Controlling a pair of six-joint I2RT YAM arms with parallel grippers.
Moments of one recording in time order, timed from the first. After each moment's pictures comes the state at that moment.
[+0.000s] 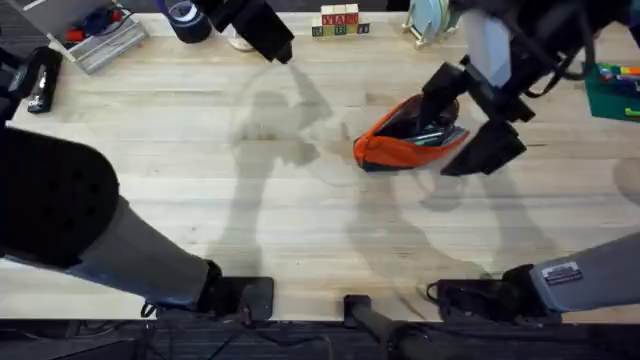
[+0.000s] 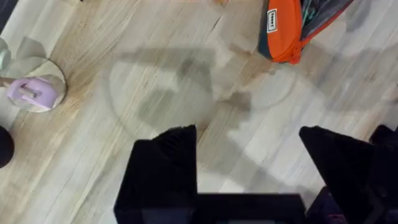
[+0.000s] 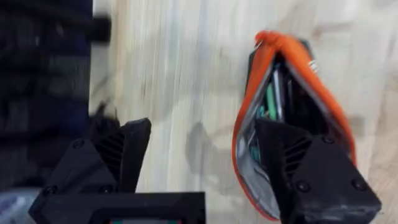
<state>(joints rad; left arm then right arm) -0.09 1.77 2.06 -1.60 0.45 0.84 0.12 1.72 1.52 -1.65 -0.54 -1.53</state>
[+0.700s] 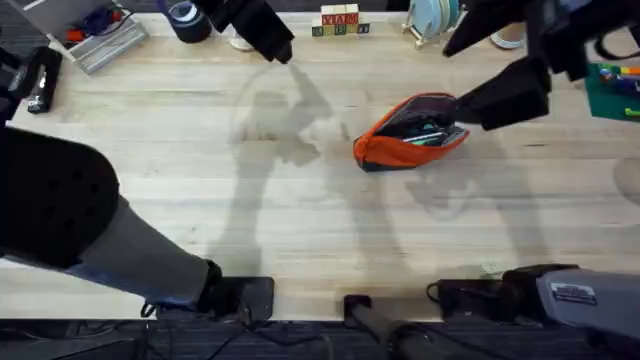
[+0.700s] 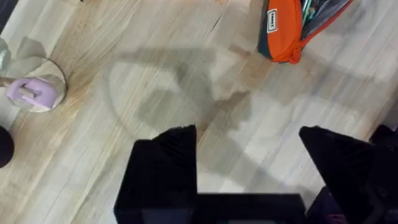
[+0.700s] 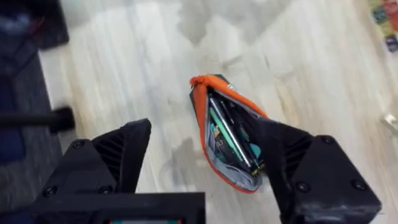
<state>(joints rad) -0.09 1.77 2.06 -1.60 0.45 0.84 0.12 1.46 1.66 -1.48 -0.62 -1.04</state>
